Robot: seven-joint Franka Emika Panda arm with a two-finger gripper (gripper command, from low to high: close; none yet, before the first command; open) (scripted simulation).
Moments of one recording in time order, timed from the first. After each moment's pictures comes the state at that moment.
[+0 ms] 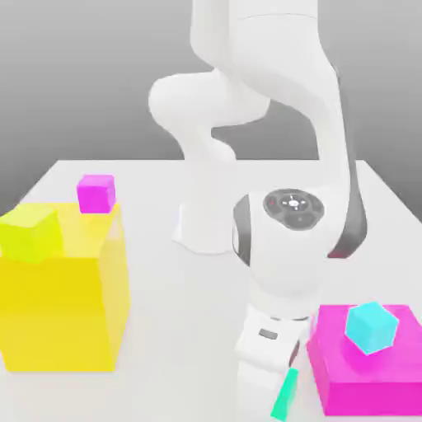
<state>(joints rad) 0.33 0.40 -0.10 -2.47 0.14 2.86 -0.23</state>
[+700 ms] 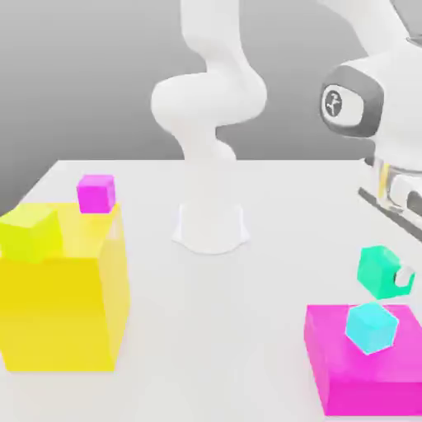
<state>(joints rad) 0.55 0.05 -0.01 -2.49 0.01 2.54 -0.52</state>
